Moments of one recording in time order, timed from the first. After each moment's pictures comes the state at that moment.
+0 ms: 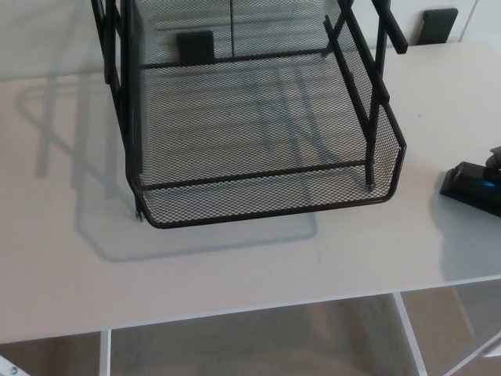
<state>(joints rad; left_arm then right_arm) 0.15 0.60 0.44 0.91 -0.21 0.03 -0.18 -0.62 -0.86 0.68 0.74 -0.81 -0.10 -0.06</state>
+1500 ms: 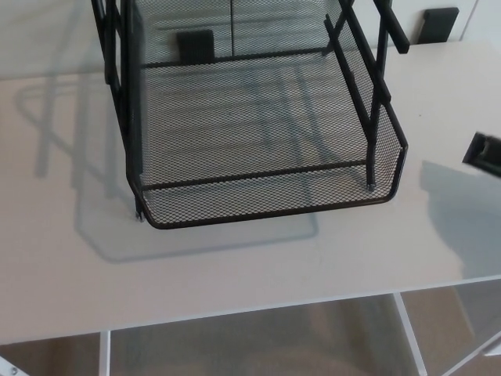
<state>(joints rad) 0.15 0.62 0.39 0.95 -0.17 0.02 -0.18 -0.39 -0.87 0.29 0.56 -0.76 -0.16 -0.31</state>
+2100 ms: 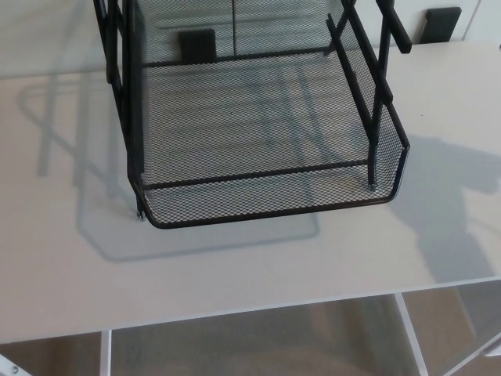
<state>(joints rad) 0.16 0.63 0.39 0.99 -0.16 0.01 -0.18 -0.52 -0.95 0.06 0.41 -0.65 -0.23 -0.20</state>
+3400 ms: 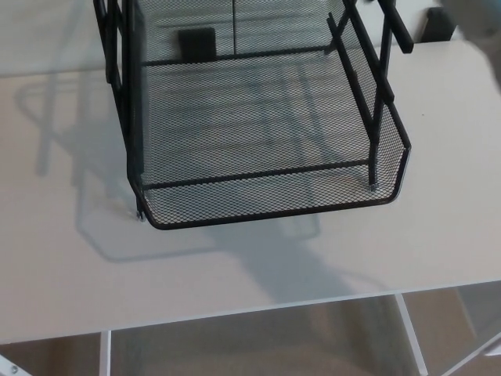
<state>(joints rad) 0.13 0.63 0.38 1.04 -0.16 0.00 -0.16 -1.08 -0.47 0.42 0.30 -0.72 -0.17 0.12</state>
